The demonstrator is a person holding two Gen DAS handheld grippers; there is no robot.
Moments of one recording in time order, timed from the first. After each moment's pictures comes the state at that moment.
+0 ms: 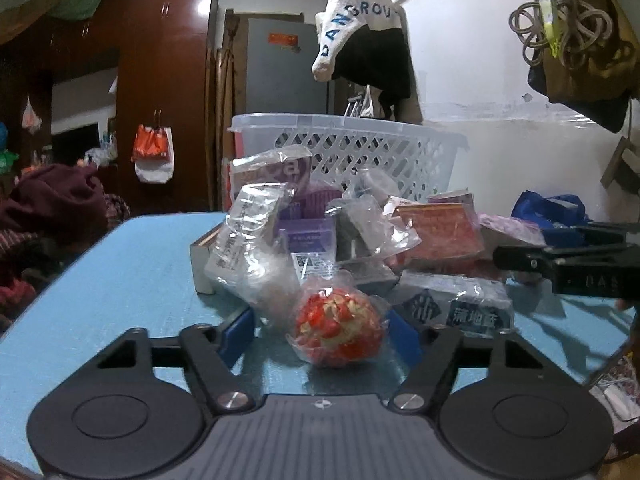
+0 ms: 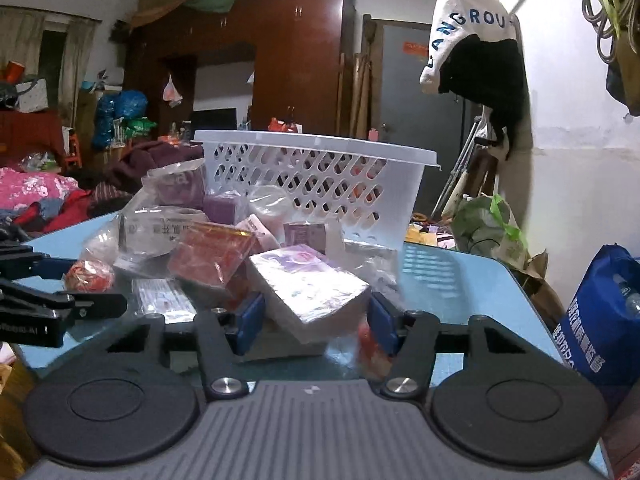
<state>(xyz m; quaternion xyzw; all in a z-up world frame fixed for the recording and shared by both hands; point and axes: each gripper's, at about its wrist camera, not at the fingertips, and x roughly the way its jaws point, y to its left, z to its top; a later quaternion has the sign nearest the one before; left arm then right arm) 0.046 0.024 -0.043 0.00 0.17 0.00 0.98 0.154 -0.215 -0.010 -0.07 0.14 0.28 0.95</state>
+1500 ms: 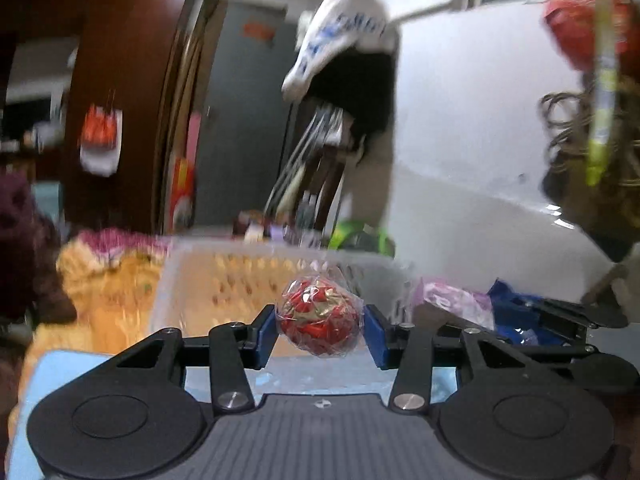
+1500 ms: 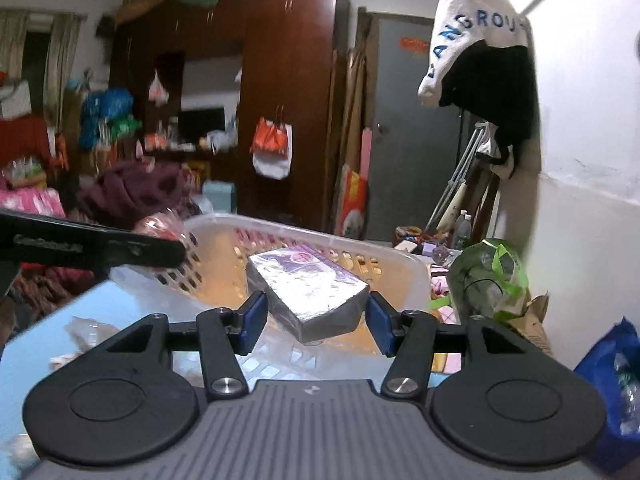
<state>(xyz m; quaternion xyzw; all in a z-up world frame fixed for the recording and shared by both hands) 0.234 0.053 0.105 -0.09 0.21 -0.09 0.97 0.291 -0.155 0.102 -0.10 0.16 0.27 0.94</state>
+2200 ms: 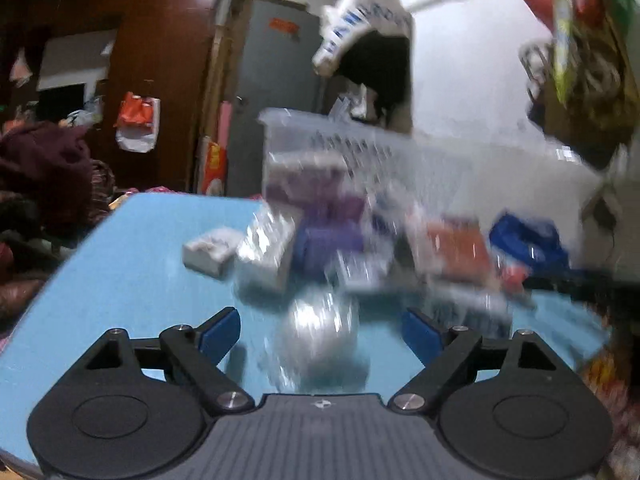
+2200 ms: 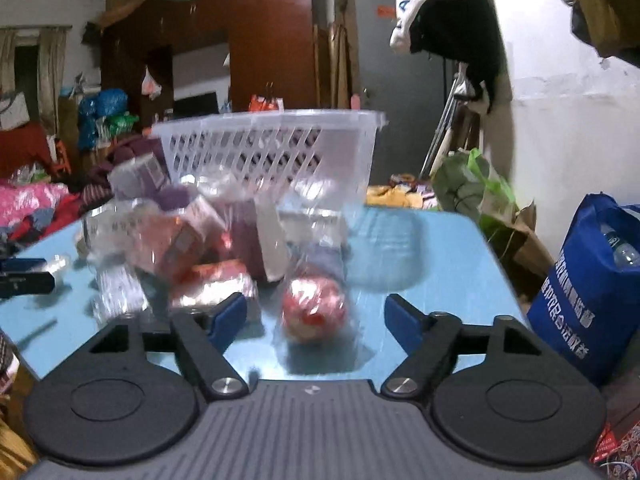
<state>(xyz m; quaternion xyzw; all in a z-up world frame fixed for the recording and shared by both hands) 0.050 0.080 -0.026 -0.06 0.20 -0.05 0.98 0.184 -0.257 -0.011 -0.05 0.21 0.27 0.94</state>
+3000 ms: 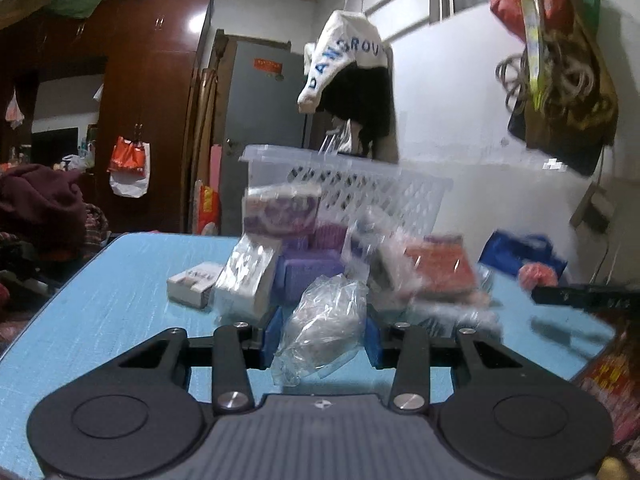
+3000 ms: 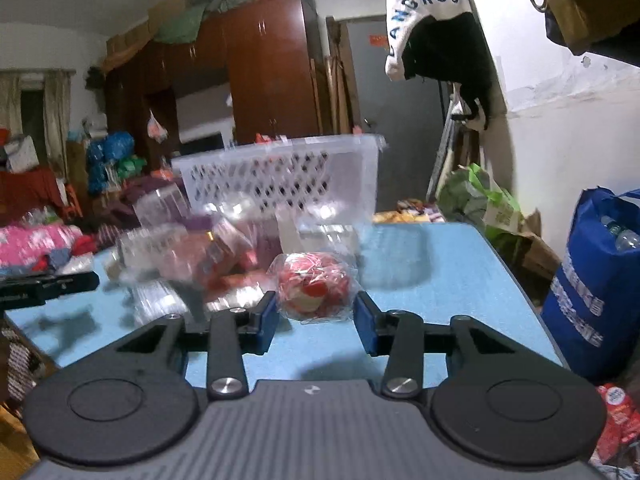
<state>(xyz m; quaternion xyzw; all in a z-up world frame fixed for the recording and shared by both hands) 0.039 0.070 -0.030 -0.06 0.12 -0.06 0.99 0.149 -0.274 -0.014 0.02 0.15 0.29 0.95</state>
